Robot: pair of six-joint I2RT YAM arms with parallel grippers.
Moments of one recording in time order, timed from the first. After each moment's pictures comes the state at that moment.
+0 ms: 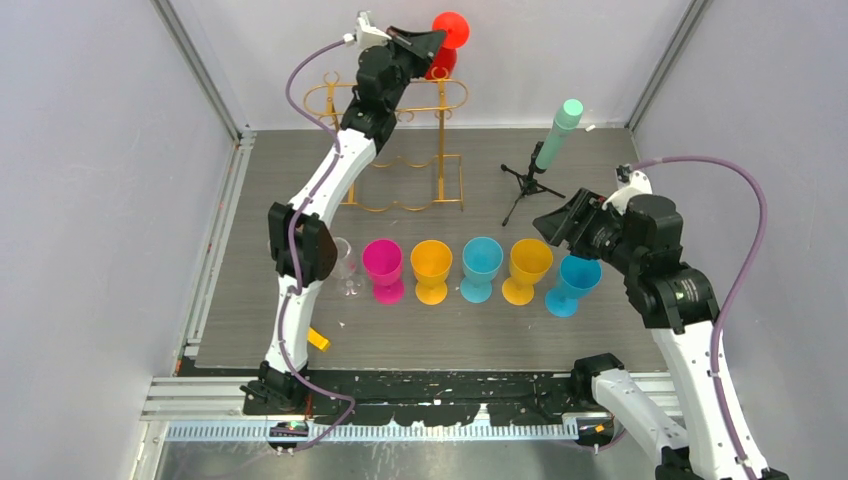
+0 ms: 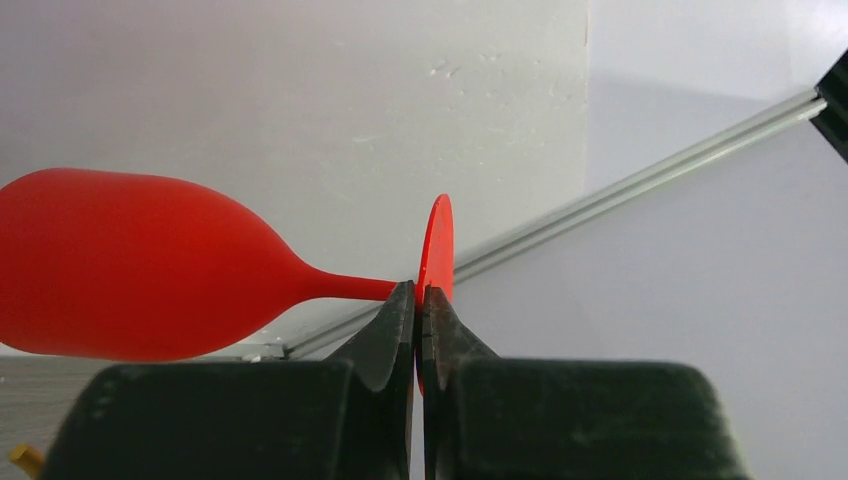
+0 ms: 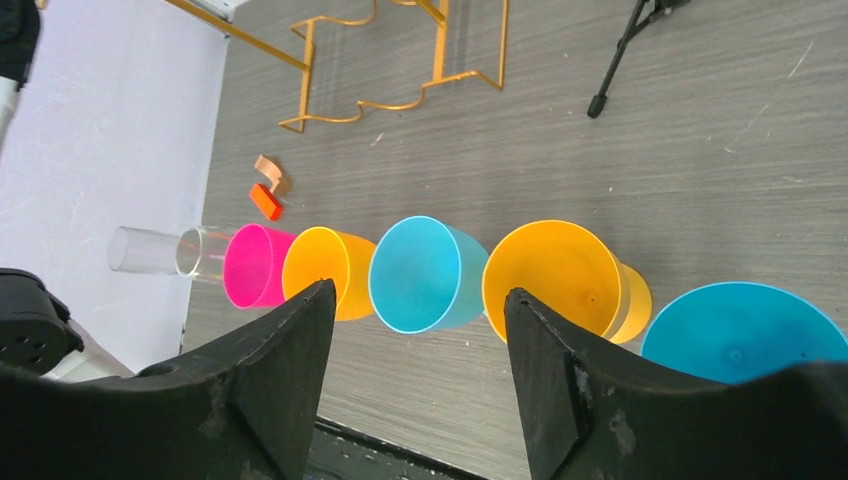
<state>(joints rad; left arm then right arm) -0.44 2.27 2.35 0.18 -0.04 -1.13 0.19 0.78 1.11 -0.77 -0.19 0.58</state>
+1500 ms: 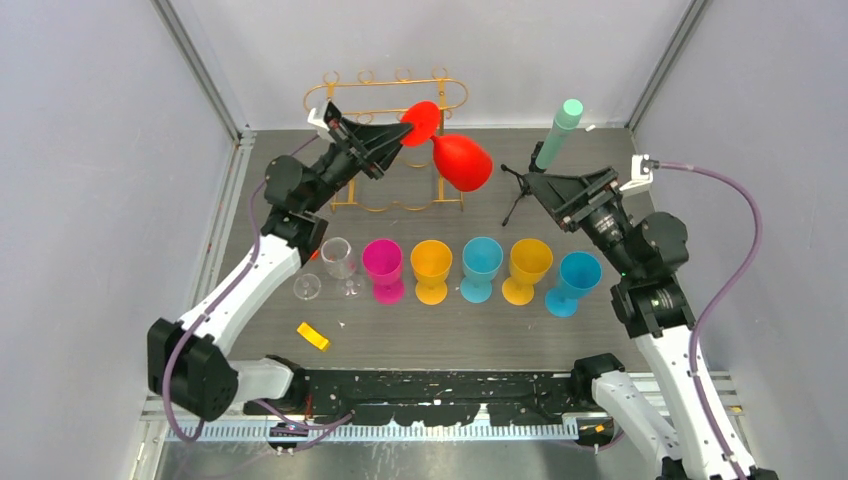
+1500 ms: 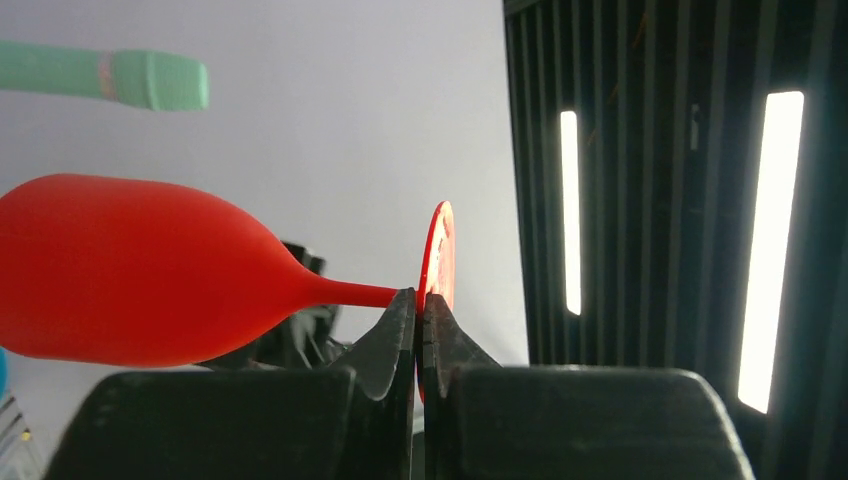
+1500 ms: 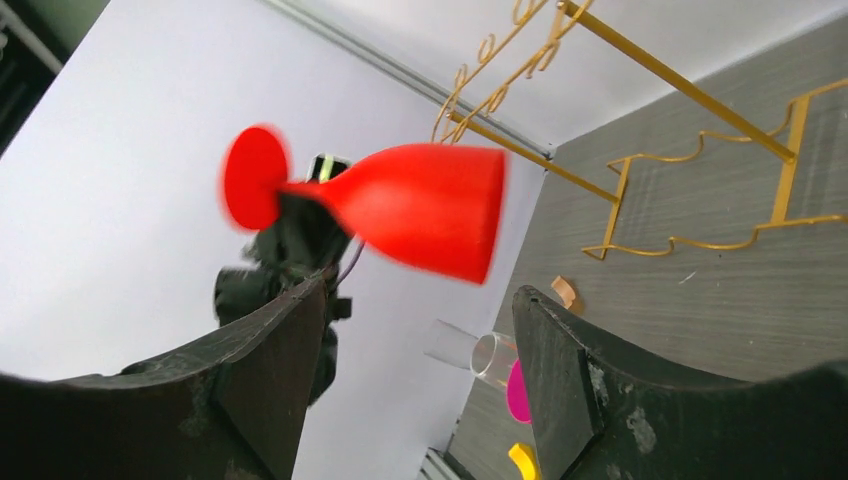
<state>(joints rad) -0.42 1.30 1.09 0.65 0.48 -1.87 0.19 0.68 0.86 0.01 -0.36 1.10</state>
